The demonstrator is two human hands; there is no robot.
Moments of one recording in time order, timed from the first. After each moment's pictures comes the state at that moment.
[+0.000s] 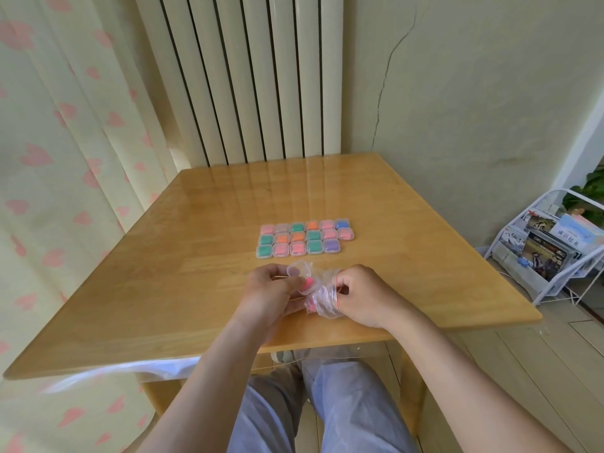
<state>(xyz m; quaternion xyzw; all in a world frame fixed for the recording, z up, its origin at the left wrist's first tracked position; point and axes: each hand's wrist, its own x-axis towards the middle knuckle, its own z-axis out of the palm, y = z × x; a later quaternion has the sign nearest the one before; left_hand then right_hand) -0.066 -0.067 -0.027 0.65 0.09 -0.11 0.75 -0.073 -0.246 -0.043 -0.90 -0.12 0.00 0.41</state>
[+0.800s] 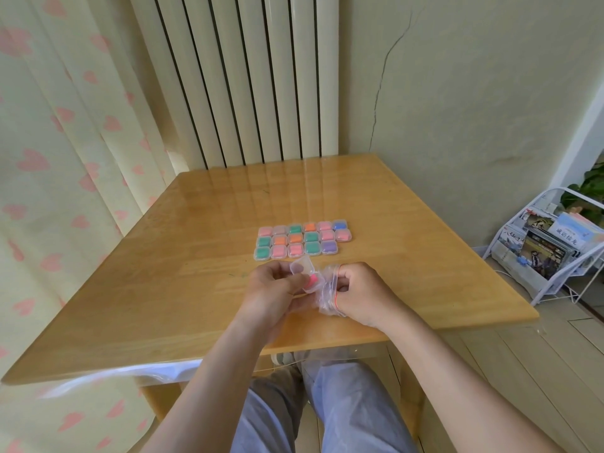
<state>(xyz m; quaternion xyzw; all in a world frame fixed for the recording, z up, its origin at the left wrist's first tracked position) -0.069 -0.075 -0.021 0.64 0.05 -0.10 0.76 -0.070 -0.244 -0.052 -0.84 -0.08 0.01 0.54</state>
